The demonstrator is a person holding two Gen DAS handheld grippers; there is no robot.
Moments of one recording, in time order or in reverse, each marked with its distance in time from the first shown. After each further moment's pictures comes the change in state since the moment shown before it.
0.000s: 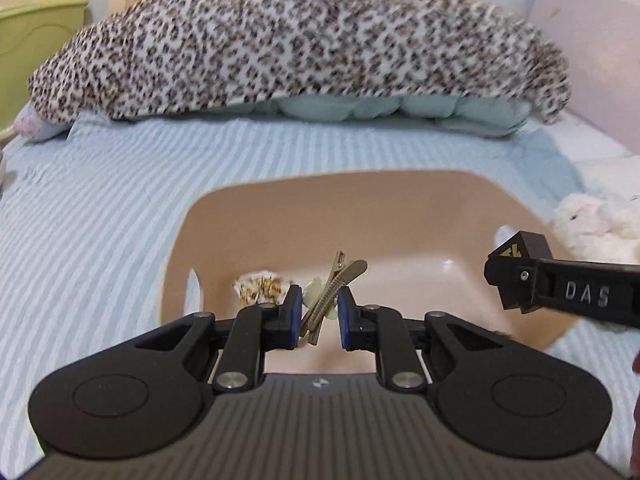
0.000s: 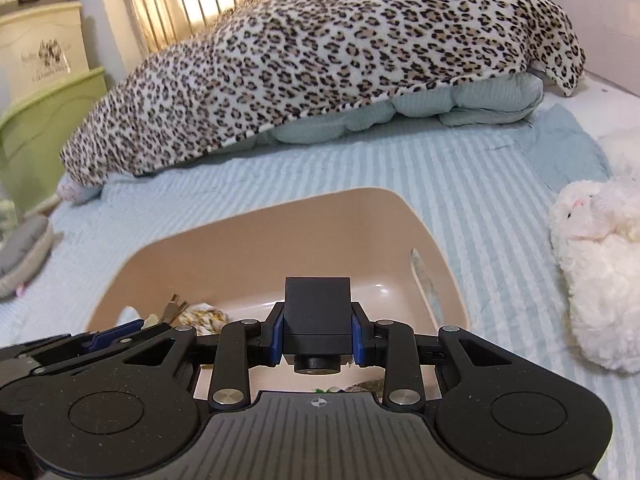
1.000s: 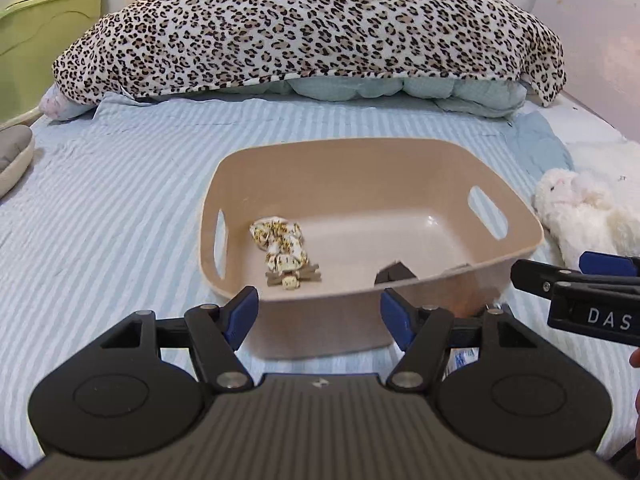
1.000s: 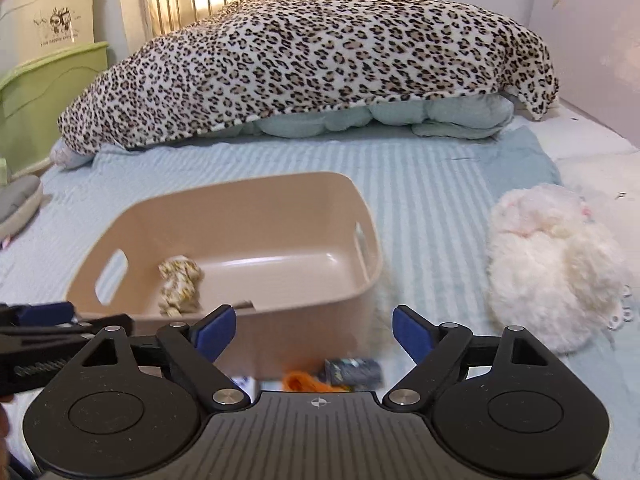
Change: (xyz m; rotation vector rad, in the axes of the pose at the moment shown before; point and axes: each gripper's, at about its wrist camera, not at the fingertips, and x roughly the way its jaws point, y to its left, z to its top) left arm -0.082 -0.009 -0.039 -0.002 0.049 0.023; right arm -0.080 -0.020 -0.027 -0.100 0.004 -0.086
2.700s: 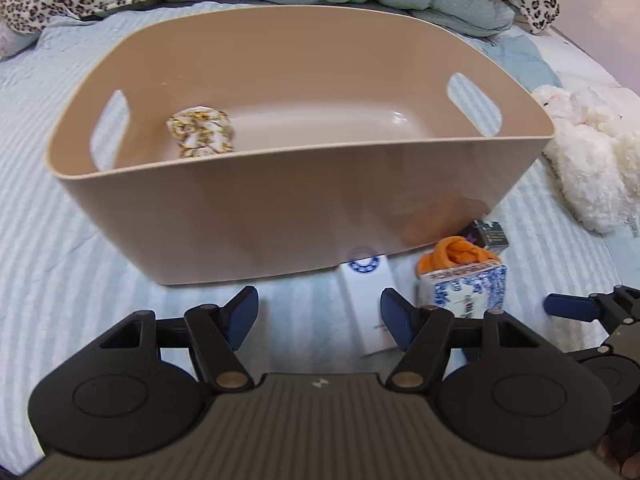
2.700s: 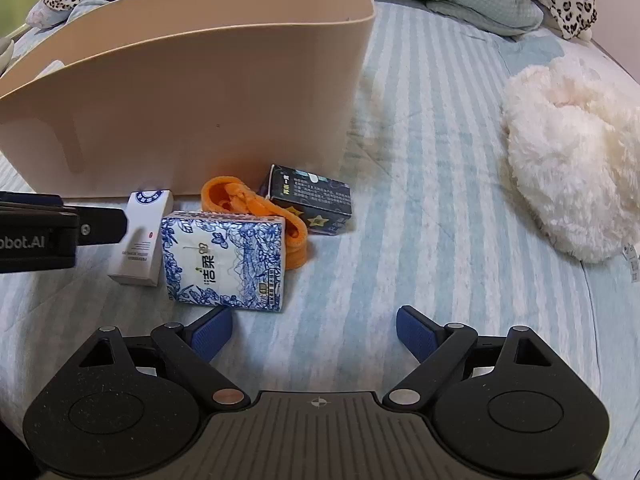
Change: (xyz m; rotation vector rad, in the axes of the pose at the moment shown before) left arm 0.080 -0.032 -0.032 -0.003 0.238 -0.112; right arm 0.072 -0.016 -0.071 -0.136 0.369 -0.070
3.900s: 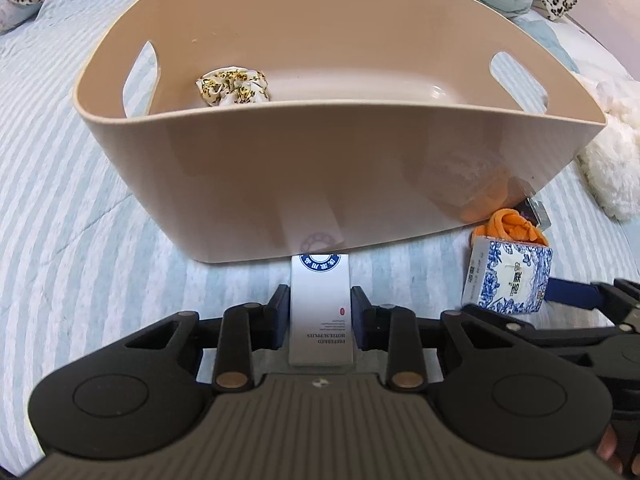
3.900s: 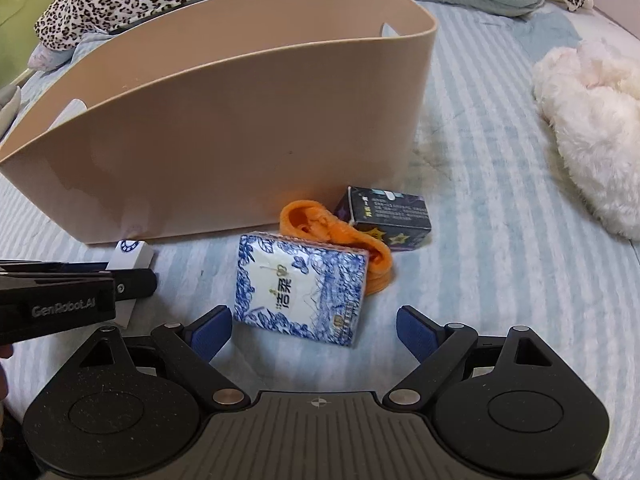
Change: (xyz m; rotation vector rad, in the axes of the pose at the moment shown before) left arm 0.019 0.046 0.000 -0.012 0.083 -0.004; right arm 0.009 0.030 0.009 0.115 -0.030 0.097
